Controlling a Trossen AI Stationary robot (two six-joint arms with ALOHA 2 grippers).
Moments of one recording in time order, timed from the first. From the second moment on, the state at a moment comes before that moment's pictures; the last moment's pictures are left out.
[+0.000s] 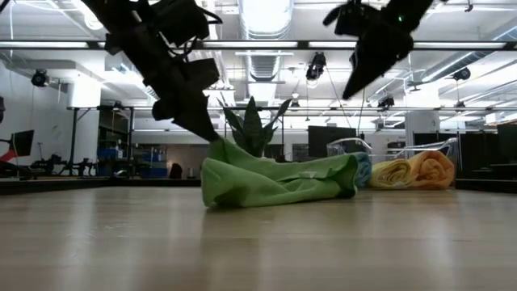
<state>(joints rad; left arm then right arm) 0.11 1.43 0.83 -0.23 -0.29 -0.39 -0.04 1.27 1.01 -0.68 0.28 -0.02</state>
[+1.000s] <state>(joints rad) 0.07 1.43 0.78 0.04 -0.46 -0.30 0.28 1.77 0.94 -0.26 0.53 -0.29</state>
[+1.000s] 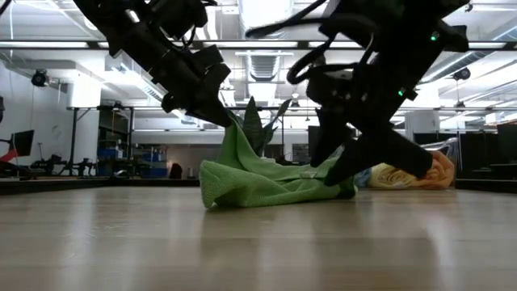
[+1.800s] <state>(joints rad) 0.06 1.43 0.78 0.04 -0.46 -0.30 0.28 1.78 0.97 -0.36 0.54 -0.28</state>
